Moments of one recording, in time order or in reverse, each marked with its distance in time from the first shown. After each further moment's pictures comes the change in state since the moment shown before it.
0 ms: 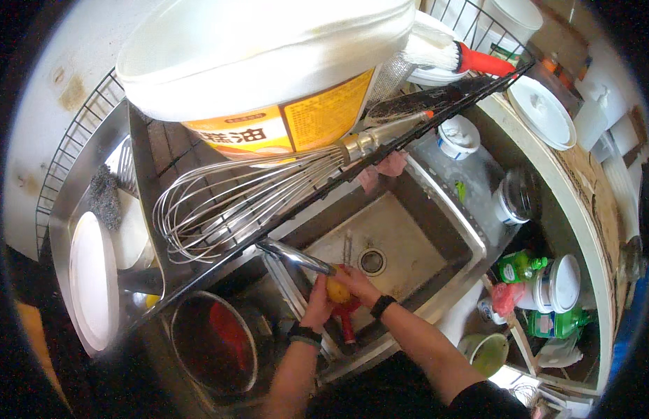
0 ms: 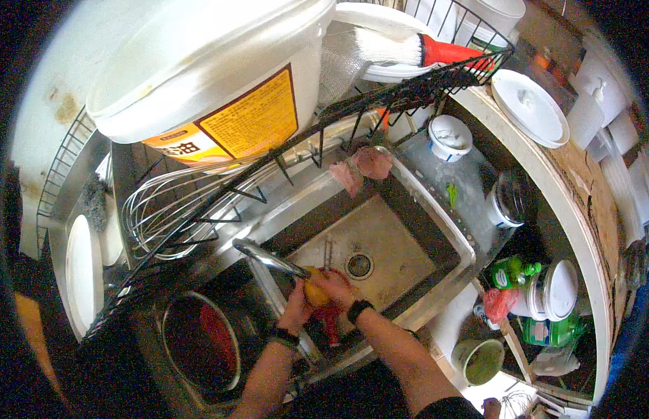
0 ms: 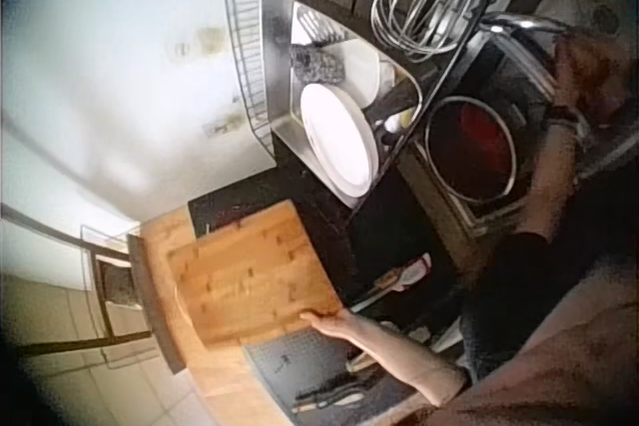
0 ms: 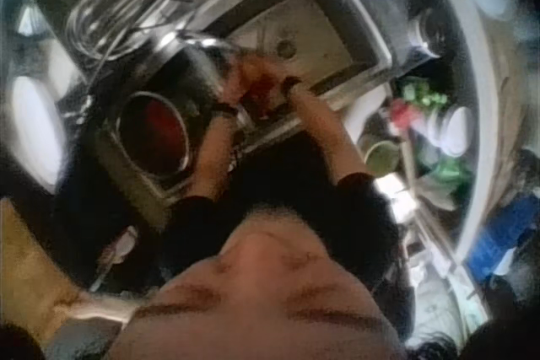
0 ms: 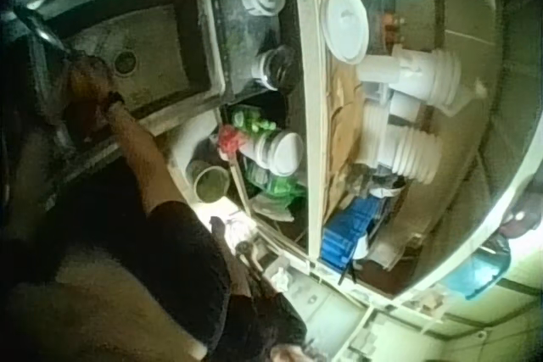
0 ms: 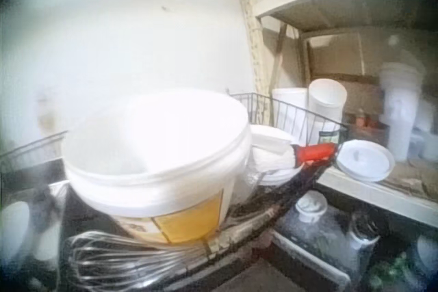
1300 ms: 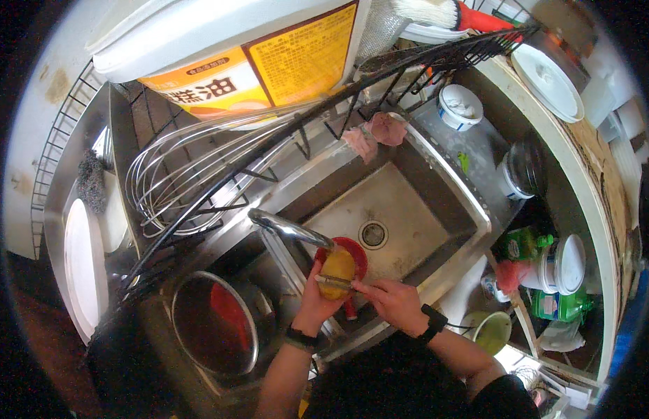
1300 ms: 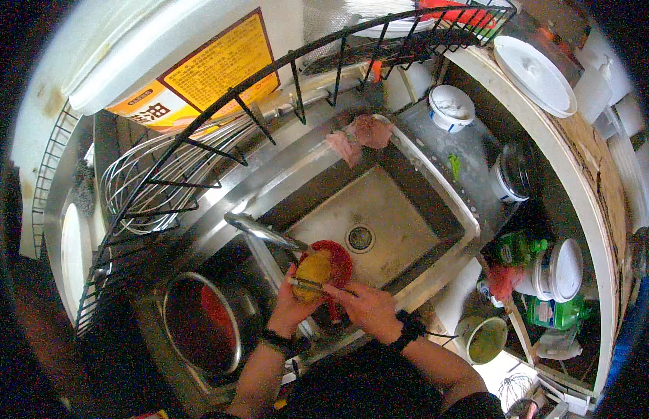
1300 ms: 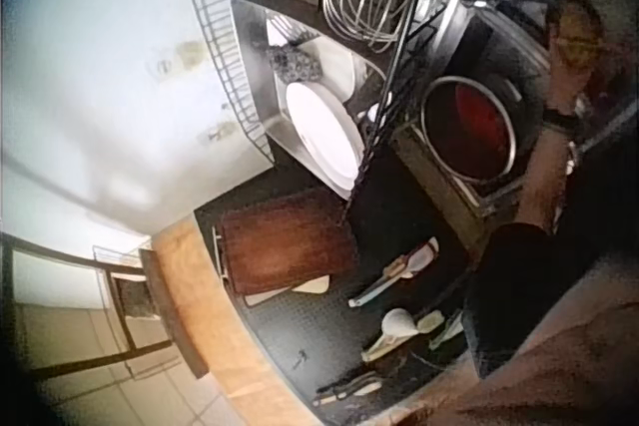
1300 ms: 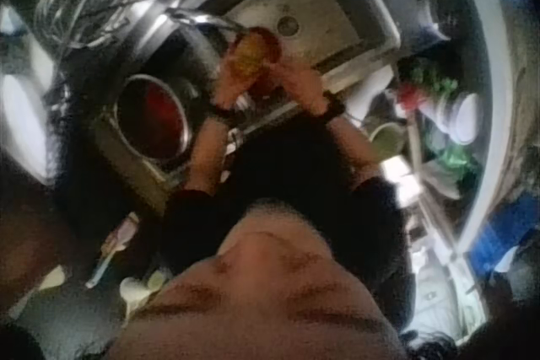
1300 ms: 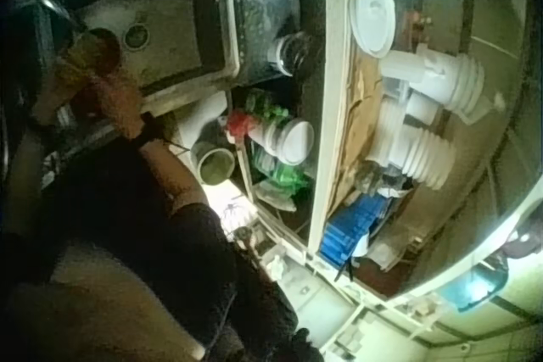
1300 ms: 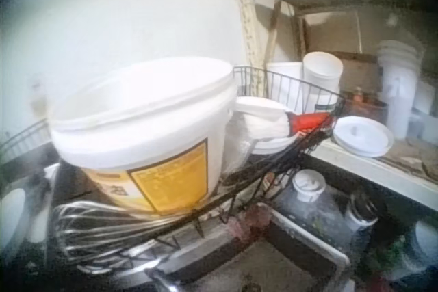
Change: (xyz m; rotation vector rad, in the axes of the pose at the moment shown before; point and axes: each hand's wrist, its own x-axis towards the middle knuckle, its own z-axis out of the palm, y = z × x) left_hand -0.073 0.017 0.022 -0.365 -0.123 -0.246; right_hand -0.172 -0.045 -0.019 -1.086 0.247 -0.768
